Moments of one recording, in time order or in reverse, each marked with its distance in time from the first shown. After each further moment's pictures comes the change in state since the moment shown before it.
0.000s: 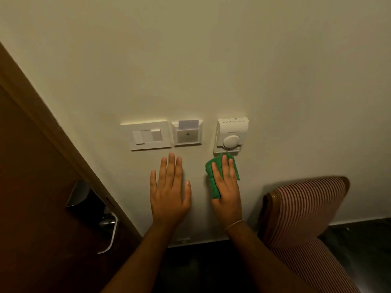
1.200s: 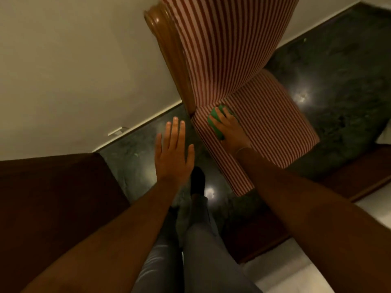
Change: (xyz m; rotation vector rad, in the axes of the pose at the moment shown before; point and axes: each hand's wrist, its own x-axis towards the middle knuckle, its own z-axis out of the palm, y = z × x) left_hand -0.301 0.249 0.281 -0.076 -0.769 0.243; right_hand -0.363 0.404 -0.067 -0.244 -0.967 0.561
